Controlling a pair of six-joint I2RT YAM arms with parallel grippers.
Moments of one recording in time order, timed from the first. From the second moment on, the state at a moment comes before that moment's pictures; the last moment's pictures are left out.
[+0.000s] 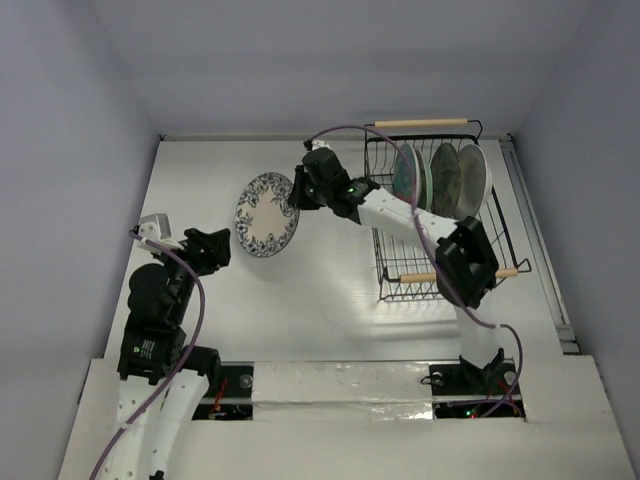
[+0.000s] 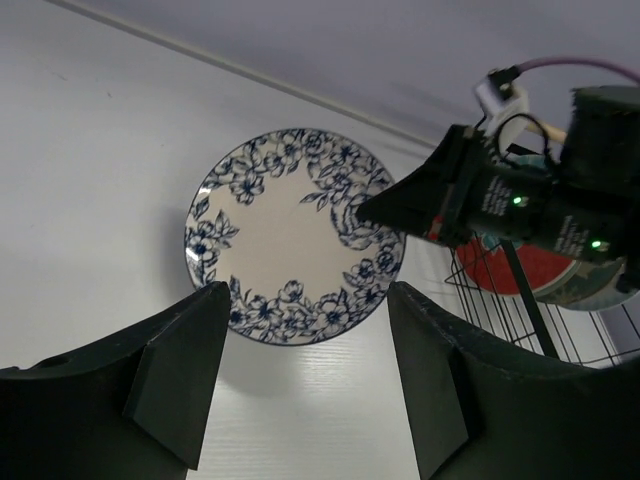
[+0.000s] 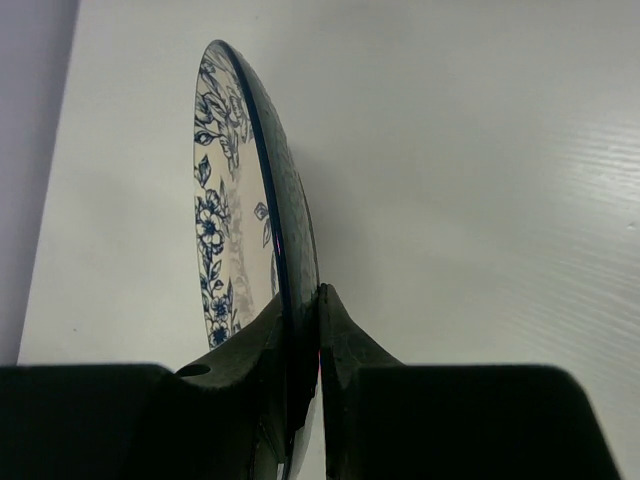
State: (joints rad) left arm -0.16 0.37 0.67 -0.38 -0.03 -0.49; right arm 0.77 2.03 1.76 -0.27 0.04 0.61
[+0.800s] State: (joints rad) left arm -0.15 0.38 0.67 -0.38 0.01 -0.49; right arm 0.78 2.22 1.63 -0.04 0.01 0.79
